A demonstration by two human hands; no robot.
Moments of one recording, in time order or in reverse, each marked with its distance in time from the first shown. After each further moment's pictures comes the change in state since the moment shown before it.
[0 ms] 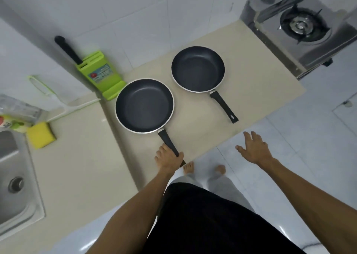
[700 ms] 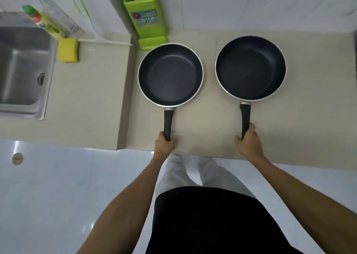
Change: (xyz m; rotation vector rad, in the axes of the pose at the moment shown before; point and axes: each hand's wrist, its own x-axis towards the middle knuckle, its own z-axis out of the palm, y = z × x) left_hand 0.007 0.043 0.031 -1.042 0.108 -0.519; right_hand 0.154 -0.045 -0.045 0.293 -0.105 -0.272
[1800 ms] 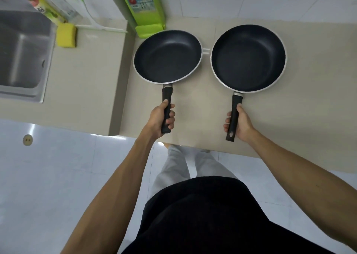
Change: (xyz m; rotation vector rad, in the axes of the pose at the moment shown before) left_hand -0.026 0.088 -0.001 -0.763 -0.242 -0.171; right_hand 0.058 -0.011 -0.022 0.941 -0.449 0.432
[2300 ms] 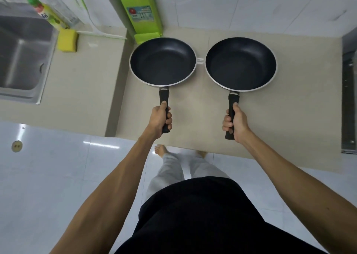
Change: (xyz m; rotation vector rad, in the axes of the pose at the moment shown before) left_hand -0.009 -0.006 0.017 0.185 0.133 0.153; right_hand -0.031 -0.008 0.008 0.059 0.026 -0.171
